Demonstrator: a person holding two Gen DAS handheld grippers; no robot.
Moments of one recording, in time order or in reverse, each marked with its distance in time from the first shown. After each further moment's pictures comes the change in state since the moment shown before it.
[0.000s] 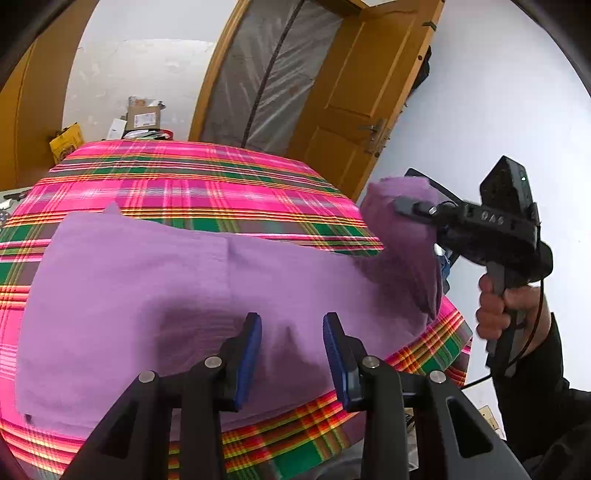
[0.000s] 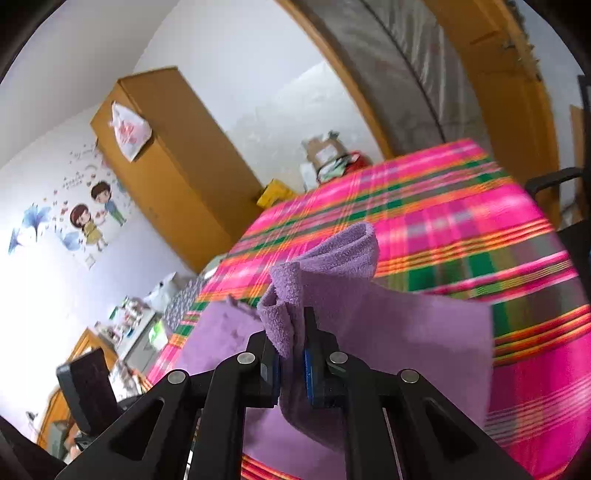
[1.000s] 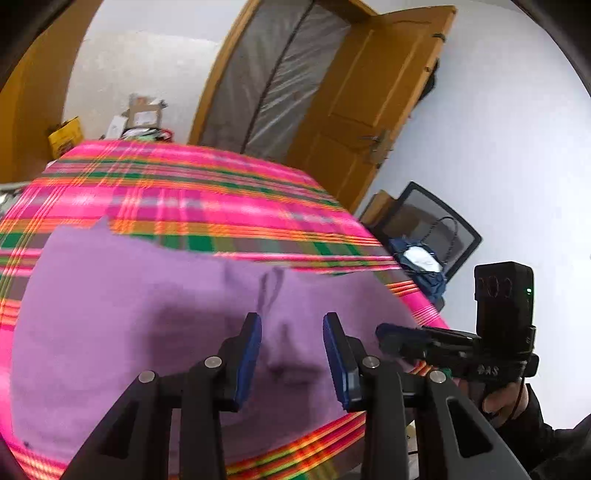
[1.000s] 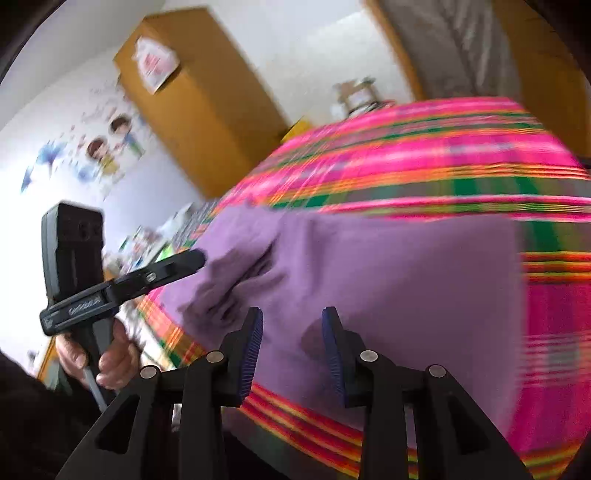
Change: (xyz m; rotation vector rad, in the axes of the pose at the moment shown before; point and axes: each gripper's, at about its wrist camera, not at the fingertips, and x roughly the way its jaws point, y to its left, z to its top) left arm 0.014 -0.001 0.029 -0.021 -0.016 -0.048; right arm 0.007 -0.008 -0.072 -0.088 0.147 0.023
